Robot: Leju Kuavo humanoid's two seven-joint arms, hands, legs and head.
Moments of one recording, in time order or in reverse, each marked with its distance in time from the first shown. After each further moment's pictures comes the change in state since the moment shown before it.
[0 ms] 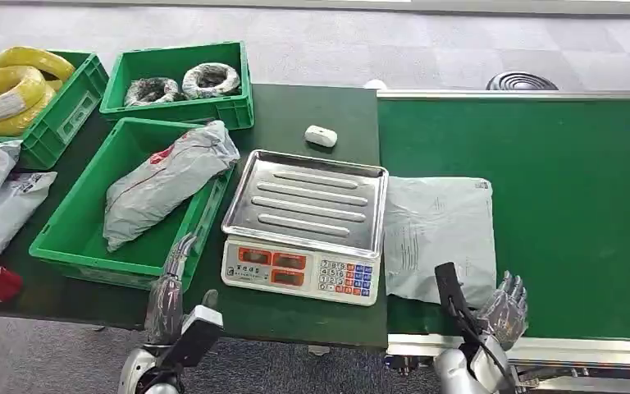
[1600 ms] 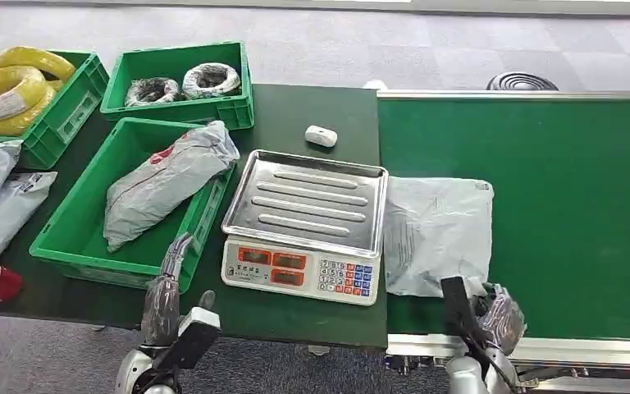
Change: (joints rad) left arm 0.013 0.006 0.001 -0.023 -0.004 0.003 -0.002; right arm -0.068 0.055 -0.317 0.073 -0.133 -0.003 -0.596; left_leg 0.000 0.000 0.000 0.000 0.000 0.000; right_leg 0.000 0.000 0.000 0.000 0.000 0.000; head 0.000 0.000
